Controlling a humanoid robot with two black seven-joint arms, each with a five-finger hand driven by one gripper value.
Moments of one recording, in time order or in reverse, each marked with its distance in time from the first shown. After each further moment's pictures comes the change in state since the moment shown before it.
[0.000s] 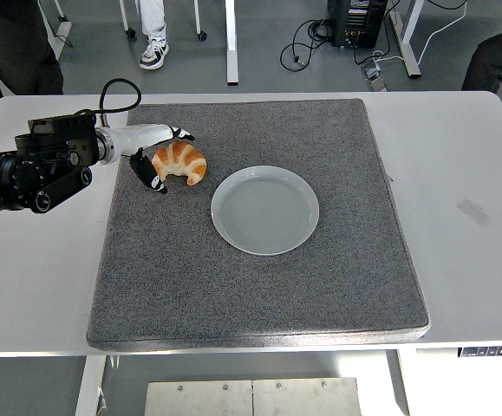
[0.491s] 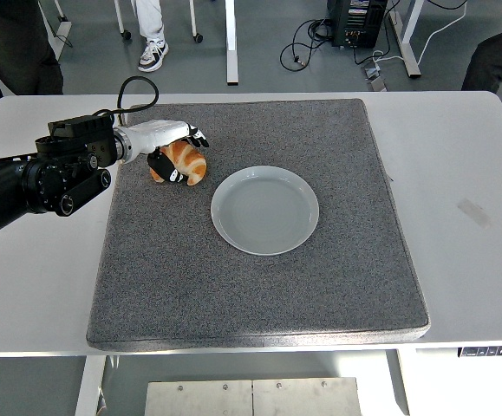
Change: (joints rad) left arm 0.017 -0.078 0.006 0.094 0.006 0.046 -0.037; right arm 0.000 0.000 0.000 0.000 0.000 0.000 0.000
